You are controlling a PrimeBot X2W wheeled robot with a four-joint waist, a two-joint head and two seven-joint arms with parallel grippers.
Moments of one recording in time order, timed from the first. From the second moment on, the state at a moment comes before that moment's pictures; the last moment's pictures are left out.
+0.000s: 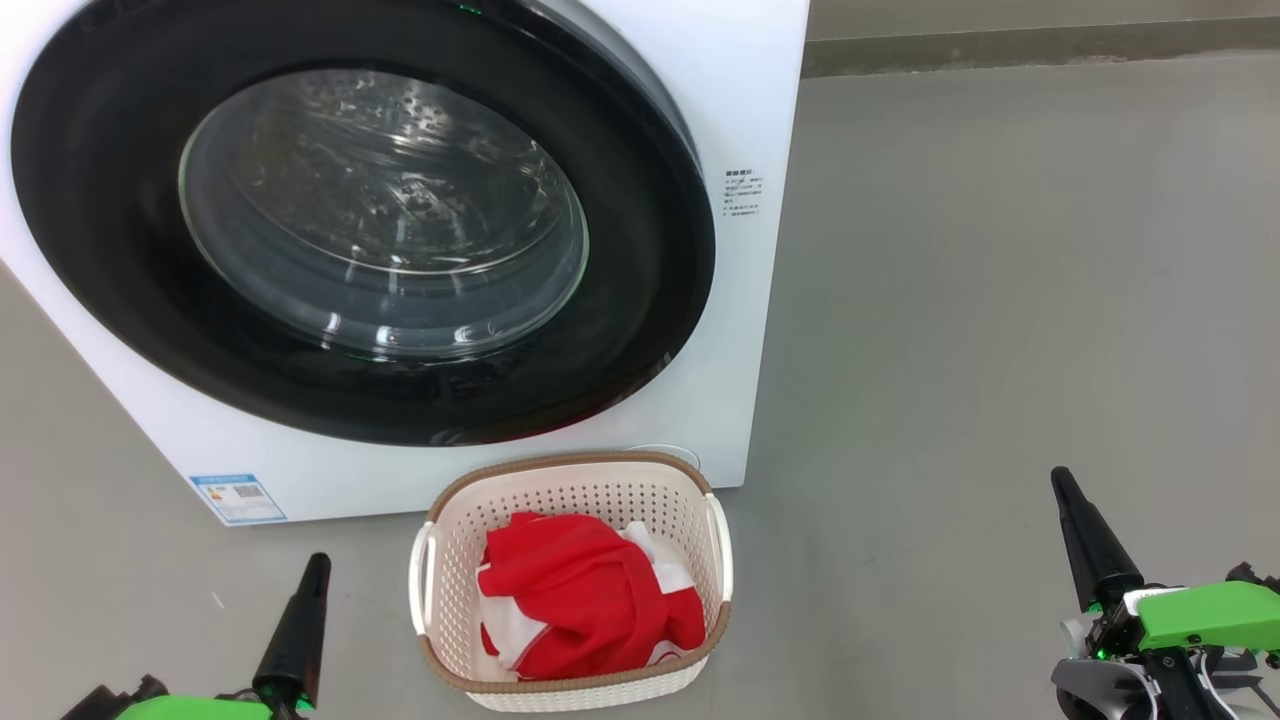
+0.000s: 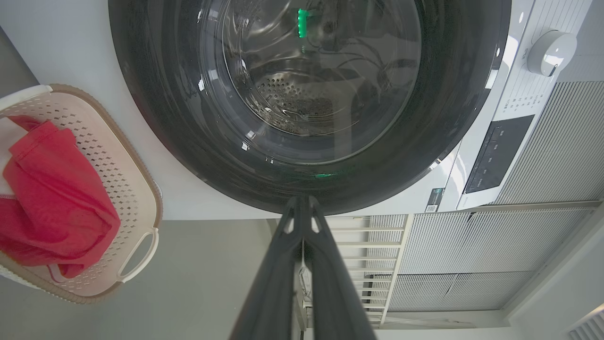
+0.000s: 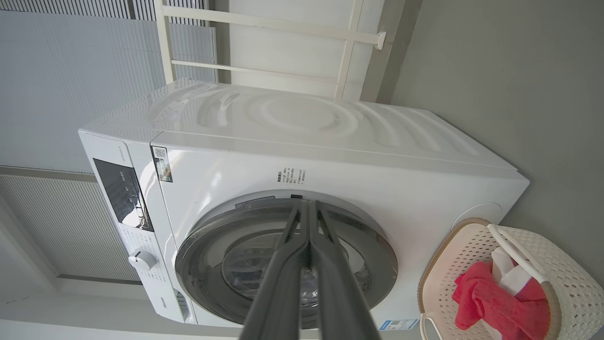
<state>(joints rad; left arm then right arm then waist) -0.07 0.05 0.07 0.27 -1.61 -0.12 0.10 -0.06 -0.05 -0.12 0.27 1.62 0.13 0.10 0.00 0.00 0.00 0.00</state>
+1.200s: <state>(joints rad) -0.07 0.05 0.07 0.27 -1.61 -0.12 0.11 -0.06 -0.05 -0.12 0.27 1.62 0.13 0.10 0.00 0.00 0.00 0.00</state>
